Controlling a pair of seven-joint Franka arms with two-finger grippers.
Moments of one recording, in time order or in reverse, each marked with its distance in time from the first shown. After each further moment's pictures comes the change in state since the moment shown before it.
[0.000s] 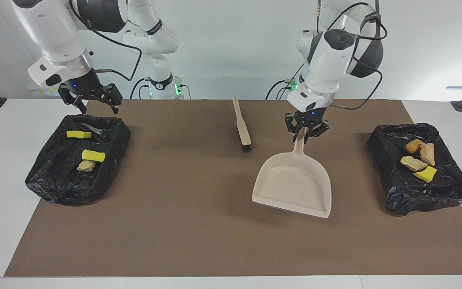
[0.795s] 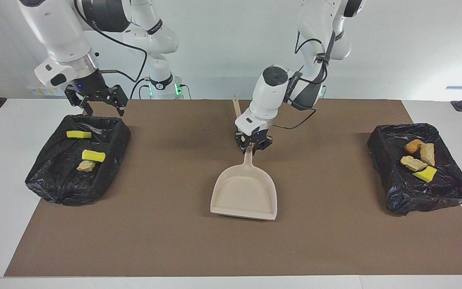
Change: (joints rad) left arm -0.187 0.196 0.004 -0.005 -0.048 0.215 -0.301; right arm 0.010 -0.024 0.005 -0.045 0.036 0.062 0.040
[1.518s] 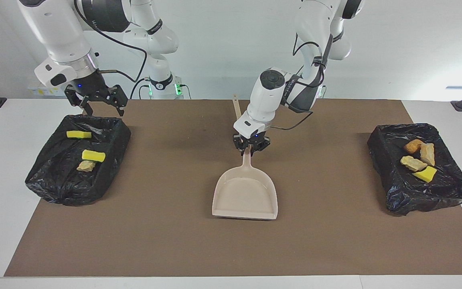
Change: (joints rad) left arm -0.019 0.016 0.000 0.001 0.000 0.013 -0.070; right arm 0.000 0.000 0.000 0.000 0.000 0.000 0.000
